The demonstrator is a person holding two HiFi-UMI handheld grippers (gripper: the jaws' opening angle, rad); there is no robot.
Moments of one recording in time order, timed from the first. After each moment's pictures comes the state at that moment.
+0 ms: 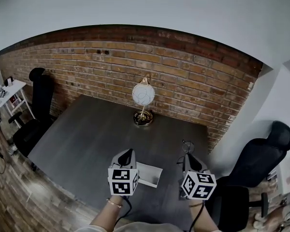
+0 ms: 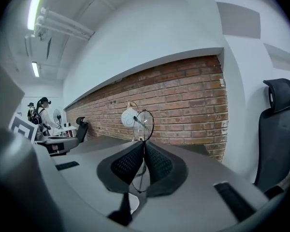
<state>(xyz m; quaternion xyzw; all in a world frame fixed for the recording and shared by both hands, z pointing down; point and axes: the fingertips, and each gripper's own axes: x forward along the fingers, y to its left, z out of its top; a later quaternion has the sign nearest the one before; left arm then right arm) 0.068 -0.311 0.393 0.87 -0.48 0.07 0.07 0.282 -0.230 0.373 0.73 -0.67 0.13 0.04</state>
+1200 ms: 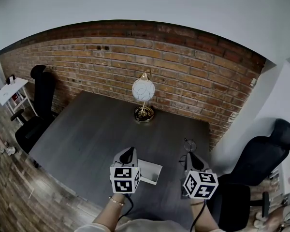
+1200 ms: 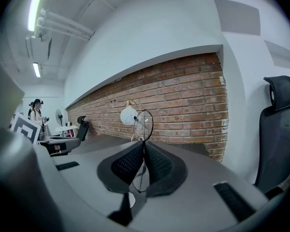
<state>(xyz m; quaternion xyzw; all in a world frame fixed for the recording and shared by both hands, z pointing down) 0.080 -0.310 0.406 0.86 -0.49 0.08 0.08 0.295 -0.227 0.382 0.72 -0.68 0.14 0.05</state>
